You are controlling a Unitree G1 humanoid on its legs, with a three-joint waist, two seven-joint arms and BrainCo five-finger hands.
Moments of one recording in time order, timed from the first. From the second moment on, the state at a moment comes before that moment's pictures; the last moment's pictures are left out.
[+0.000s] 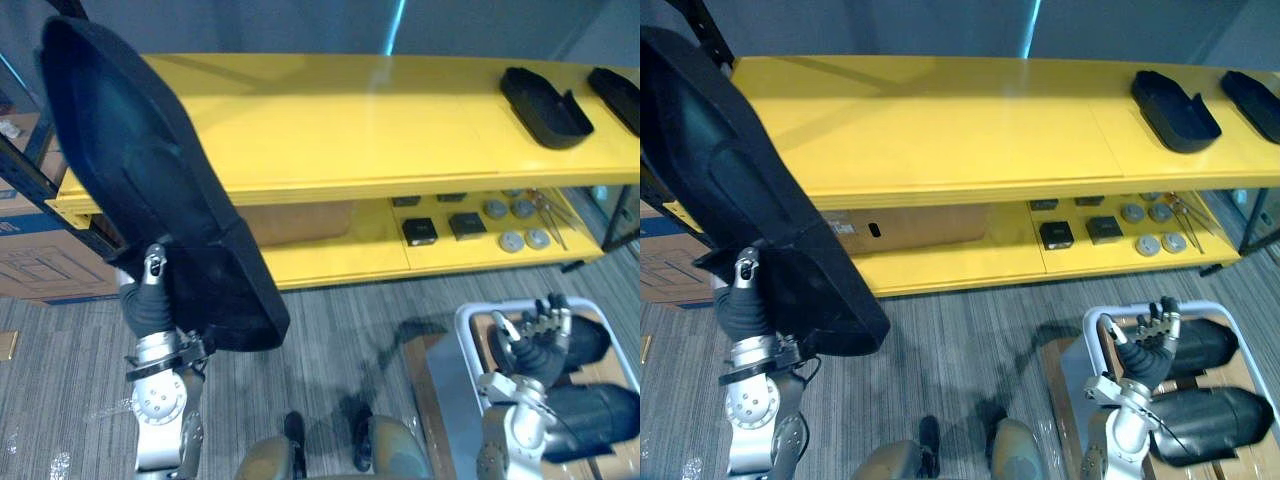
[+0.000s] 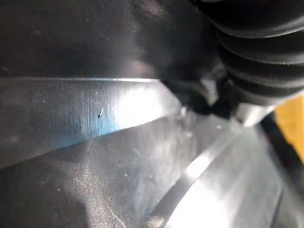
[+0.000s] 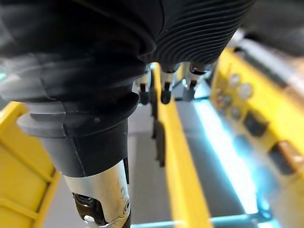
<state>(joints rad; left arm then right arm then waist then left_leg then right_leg) 0.14 0.13 0.06 -0.27 -0.19 -0.43 0.17 0.25 0.00 -0.25 -0.01 0.33 -0.46 -0.20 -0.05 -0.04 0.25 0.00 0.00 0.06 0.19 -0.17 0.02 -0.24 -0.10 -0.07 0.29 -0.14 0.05</state>
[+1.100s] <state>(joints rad) 0.01 0.25 0.07 -0.26 -0.18 -0.15 0.06 0.20 -0.11 -0.32 -0.12 0.26 -0.41 -0.11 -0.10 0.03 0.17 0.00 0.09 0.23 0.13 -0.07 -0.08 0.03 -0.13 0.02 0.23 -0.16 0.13</state>
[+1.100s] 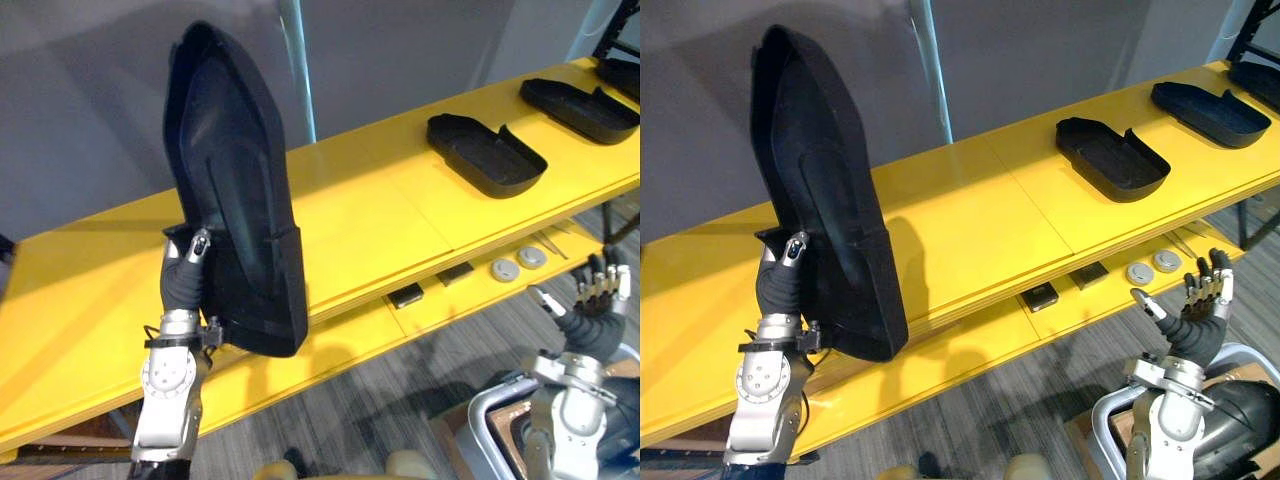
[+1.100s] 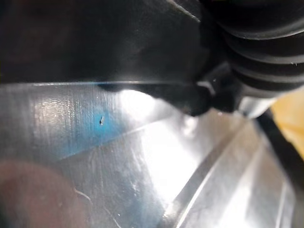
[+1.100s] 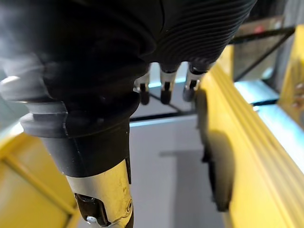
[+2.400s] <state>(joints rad) -0.82 0.38 -0.06 0.70 -0.65 0.19 0.51 0.15 -0.29 -0.03 -0.23 0.30 -0.33 0.11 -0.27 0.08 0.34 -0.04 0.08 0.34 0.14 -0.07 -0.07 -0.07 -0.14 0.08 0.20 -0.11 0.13</state>
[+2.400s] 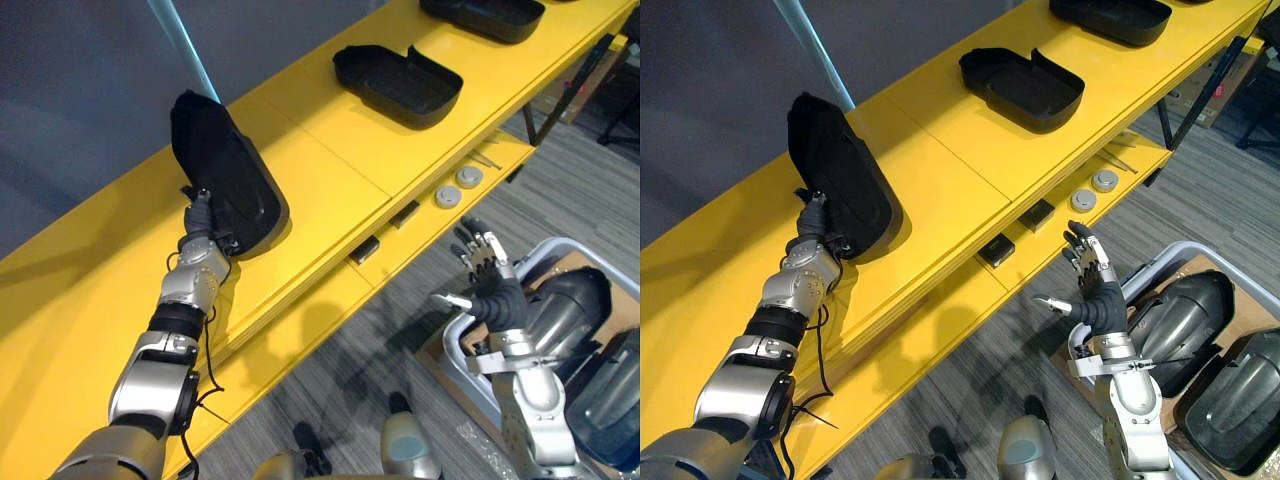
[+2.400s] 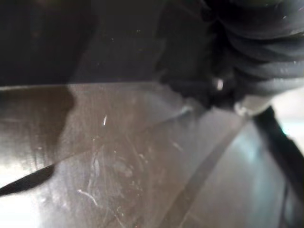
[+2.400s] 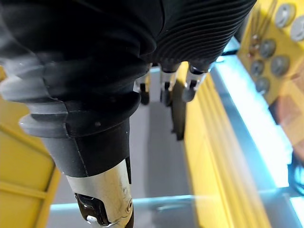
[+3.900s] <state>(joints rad) -1.01 0.46 -0.03 0.77 -0.52 0.30 0.73 0.19 -0.25 0.12 -0.30 0.34 -0.31 -0.02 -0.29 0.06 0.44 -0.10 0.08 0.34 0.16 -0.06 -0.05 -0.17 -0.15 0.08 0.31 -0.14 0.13</state>
